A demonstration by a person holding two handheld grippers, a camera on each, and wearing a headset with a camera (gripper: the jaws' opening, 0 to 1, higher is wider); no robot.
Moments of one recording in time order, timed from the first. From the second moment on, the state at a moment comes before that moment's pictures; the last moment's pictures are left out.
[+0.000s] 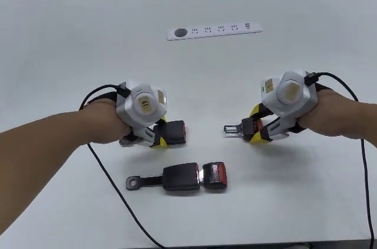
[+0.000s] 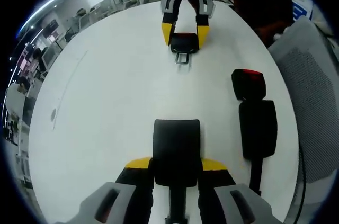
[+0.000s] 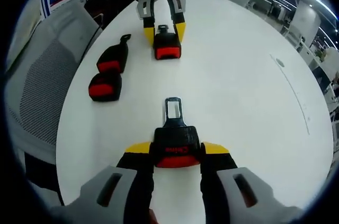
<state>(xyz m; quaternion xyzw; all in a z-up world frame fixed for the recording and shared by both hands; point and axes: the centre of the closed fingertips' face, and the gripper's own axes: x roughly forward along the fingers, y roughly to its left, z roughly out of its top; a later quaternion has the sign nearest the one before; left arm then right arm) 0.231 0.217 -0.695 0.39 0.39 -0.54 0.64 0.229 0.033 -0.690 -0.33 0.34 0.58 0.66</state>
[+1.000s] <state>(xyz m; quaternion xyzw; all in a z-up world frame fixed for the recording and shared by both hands) 0.230 0.214 -0.692 0.38 0.40 -0.54 0.64 0.234 0.100 -0.688 -0.31 0.31 0.58 0.69</state>
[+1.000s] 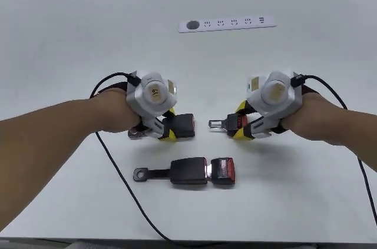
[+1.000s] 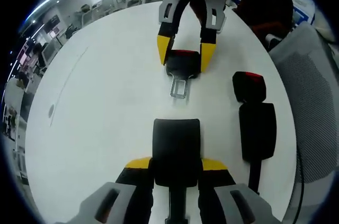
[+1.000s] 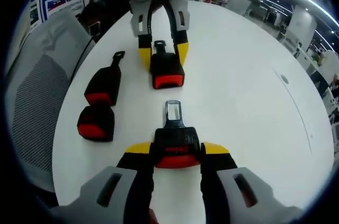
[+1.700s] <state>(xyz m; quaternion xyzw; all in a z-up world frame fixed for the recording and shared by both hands) 0.231 0.215 -0.695 0.37 0.41 -0.54 0.63 0.233 0.129 -0.688 -0.32 0.30 0.59 0.67</state>
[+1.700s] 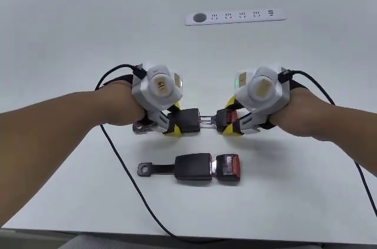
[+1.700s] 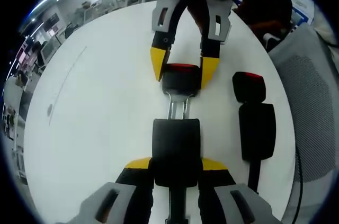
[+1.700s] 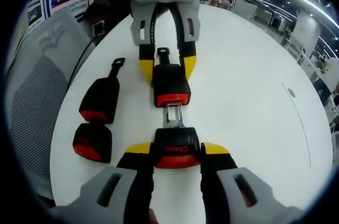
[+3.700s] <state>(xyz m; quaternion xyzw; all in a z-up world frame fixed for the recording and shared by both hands) 0.229 0.214 -0.692 0.37 0.39 -0.55 0.64 0.233 0.153 -0.685 -0.31 0.27 0.62 0.67</state>
